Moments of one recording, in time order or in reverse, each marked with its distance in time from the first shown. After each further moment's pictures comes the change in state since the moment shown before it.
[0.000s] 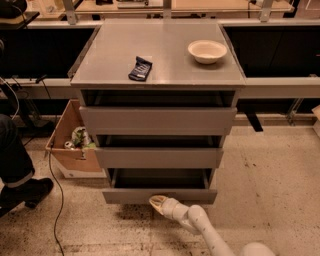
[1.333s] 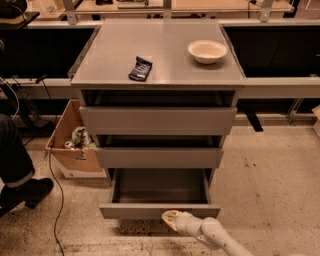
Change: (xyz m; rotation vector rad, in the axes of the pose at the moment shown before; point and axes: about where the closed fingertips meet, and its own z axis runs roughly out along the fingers) arm 0.021 0.037 -0.100 -0.018 0.191 0.058
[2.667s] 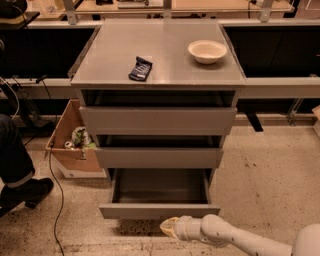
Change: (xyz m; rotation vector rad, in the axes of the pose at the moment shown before) arm -0.046 0.066 -0.056 -0.146 0.175 0.113
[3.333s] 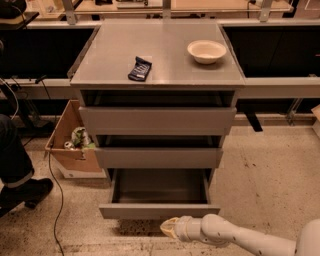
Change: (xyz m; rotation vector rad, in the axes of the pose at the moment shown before) arm -0.010 0.011 -0.012 -0.004 0.027 -0.009
